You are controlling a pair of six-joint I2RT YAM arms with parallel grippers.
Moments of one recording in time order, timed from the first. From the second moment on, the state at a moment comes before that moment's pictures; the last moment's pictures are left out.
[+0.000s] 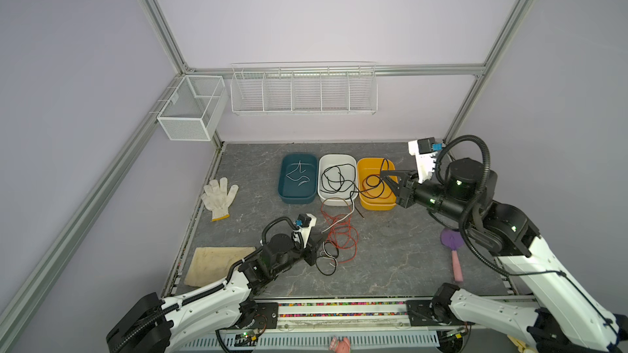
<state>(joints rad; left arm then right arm) -0.92 0.88 0.22 0.38 0.05 -0.32 0.74 0.98 1.40 -0.67 -0.02 0.45</state>
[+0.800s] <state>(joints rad) -0.92 0.84 0.15 0.29 -0.14 -0.33 0.59 1.09 1.35 -0.69 -0.13 0.48</state>
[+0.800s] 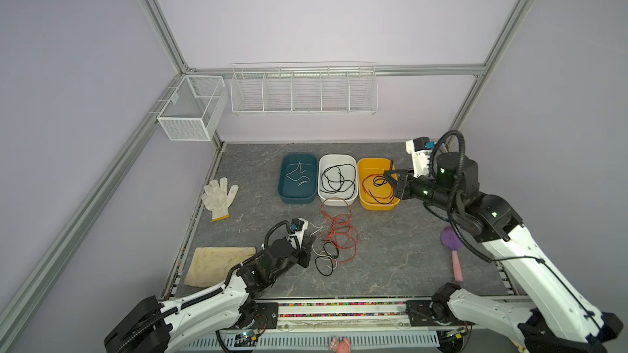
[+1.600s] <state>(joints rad) -0.92 0.86 0.14 0.30 -0.15 -0.29 0.51 1.59 1.54 -0.47 -0.35 0.55</state>
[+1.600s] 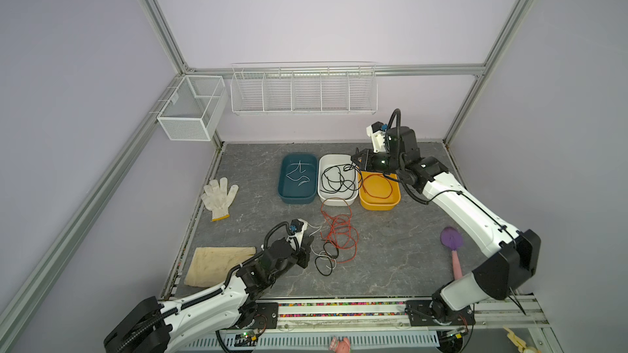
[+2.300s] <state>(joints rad) -0.92 0.95 0.15 0.33 -0.08 -0.24 0.50 1.94 1.70 -0.46 -0.41 0.59</state>
